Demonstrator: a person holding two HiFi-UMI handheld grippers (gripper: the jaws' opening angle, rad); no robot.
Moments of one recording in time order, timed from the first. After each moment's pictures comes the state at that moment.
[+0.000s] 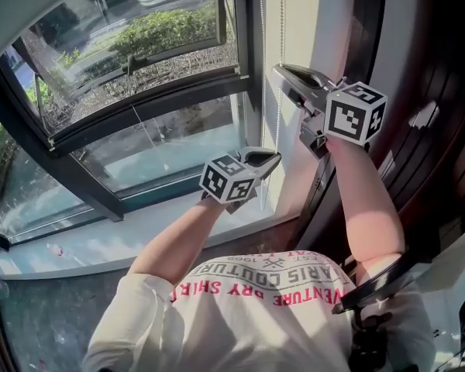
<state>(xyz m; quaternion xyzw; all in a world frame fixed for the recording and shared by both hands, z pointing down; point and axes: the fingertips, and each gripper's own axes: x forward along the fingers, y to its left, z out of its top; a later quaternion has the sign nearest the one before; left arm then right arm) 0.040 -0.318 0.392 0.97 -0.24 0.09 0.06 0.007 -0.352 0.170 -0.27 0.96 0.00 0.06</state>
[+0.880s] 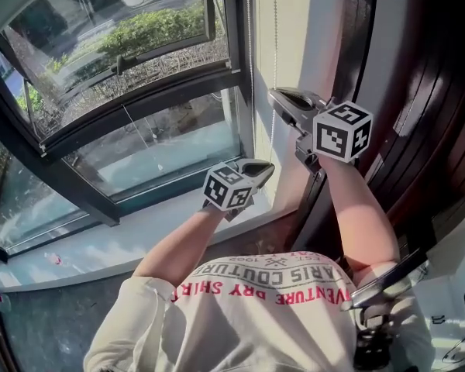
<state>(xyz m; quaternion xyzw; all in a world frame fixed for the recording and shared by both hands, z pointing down) 0.037 -0.307 0.464 0.96 -0.23 0.12 0.09 0.011 -0.343 0.244 -0.31 0.95 -0.01 0.01</state>
